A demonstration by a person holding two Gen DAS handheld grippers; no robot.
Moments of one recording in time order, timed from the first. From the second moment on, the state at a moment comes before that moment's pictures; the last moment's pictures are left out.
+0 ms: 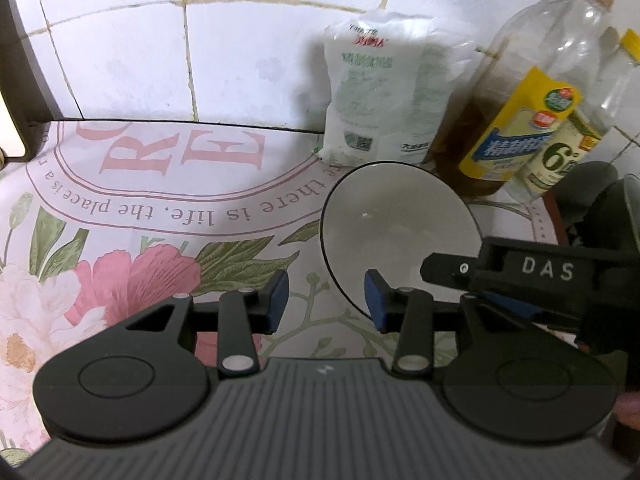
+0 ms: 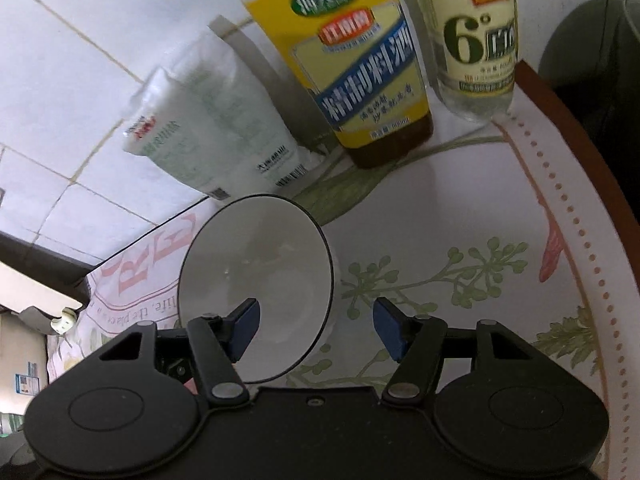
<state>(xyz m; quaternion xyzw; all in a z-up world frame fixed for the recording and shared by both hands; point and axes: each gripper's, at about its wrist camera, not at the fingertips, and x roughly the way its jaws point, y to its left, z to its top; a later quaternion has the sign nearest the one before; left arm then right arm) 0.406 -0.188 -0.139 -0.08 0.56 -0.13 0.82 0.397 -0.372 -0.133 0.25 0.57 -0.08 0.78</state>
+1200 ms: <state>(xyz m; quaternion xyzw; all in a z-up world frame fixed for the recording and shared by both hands) 0.368 -0.179 -0.094 -0.07 0.57 -0.13 0.81 0.365 -0.346 -0.092 0.17 0.57 -0.04 0.80</state>
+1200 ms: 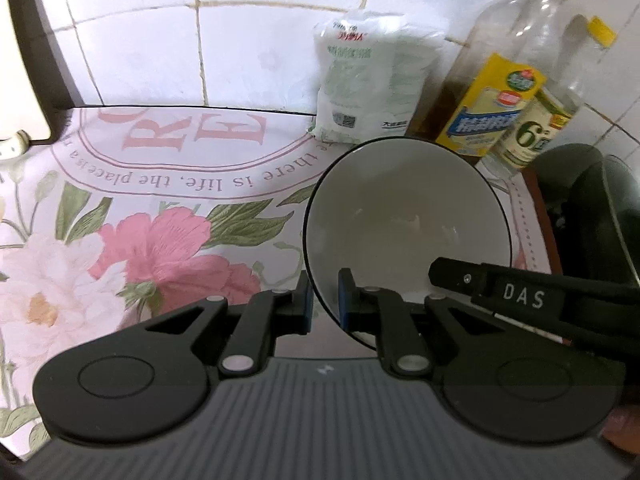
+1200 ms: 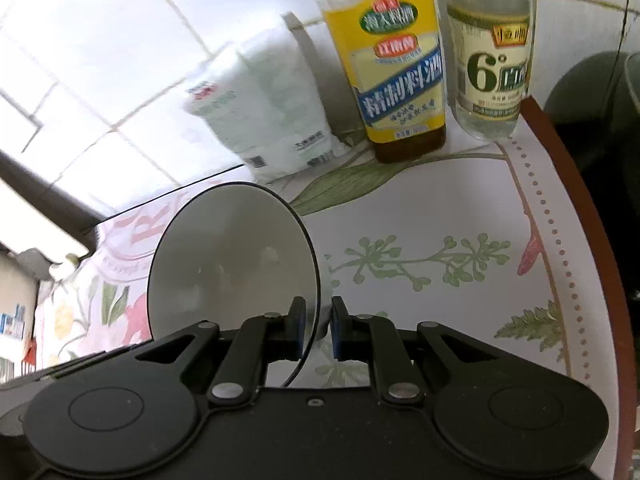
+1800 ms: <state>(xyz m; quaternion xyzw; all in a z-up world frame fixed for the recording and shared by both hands) 0.271 -0.178 -0.012 -0.06 0.54 -0.19 0.82 0.264 -0.354 -0.010 0.20 0.52 -0.02 0.83</state>
